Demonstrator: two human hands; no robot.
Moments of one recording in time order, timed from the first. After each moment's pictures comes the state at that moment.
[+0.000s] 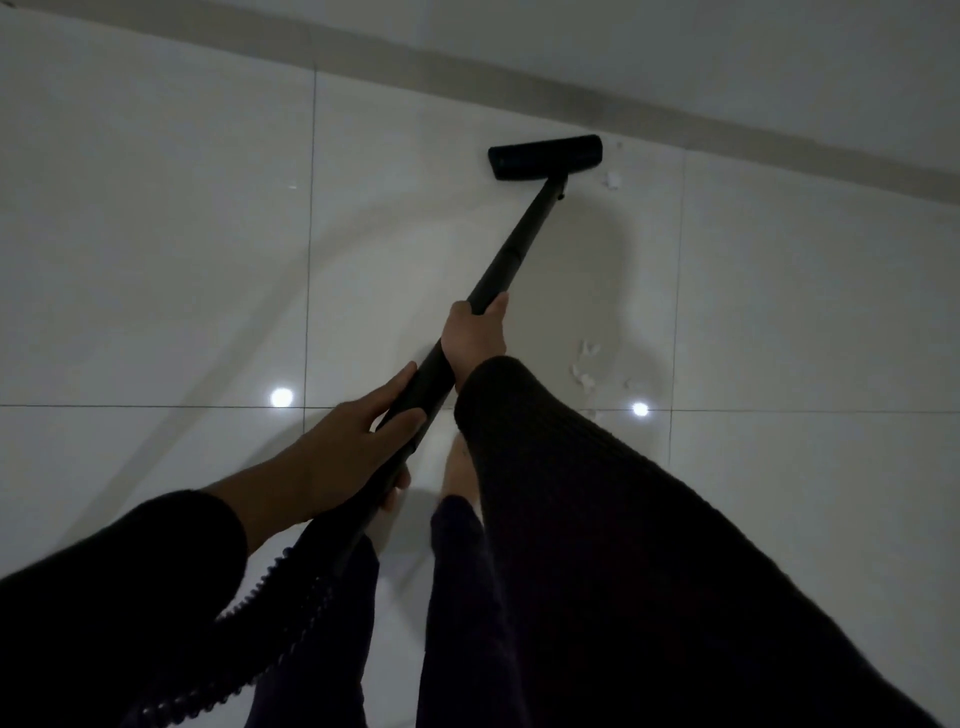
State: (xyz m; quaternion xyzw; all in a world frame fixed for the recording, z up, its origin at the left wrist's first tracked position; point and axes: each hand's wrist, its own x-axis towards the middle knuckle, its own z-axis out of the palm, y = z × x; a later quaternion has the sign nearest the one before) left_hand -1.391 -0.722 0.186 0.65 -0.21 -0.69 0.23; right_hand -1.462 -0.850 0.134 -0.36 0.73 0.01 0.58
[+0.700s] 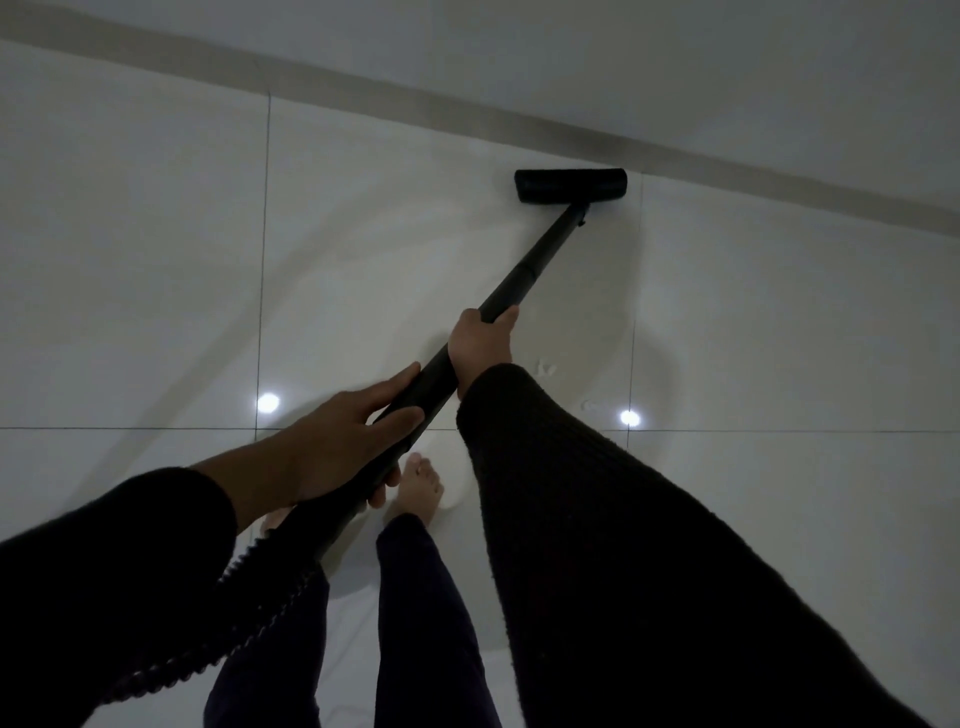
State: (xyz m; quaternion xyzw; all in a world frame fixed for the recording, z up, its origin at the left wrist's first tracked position) left_hand -1.428 -0.811 0.214 0.62 -0.21 -0.73 0.21; right_hand -1.514 -0.928 0.160 -0.32 0.76 -0.01 0.57
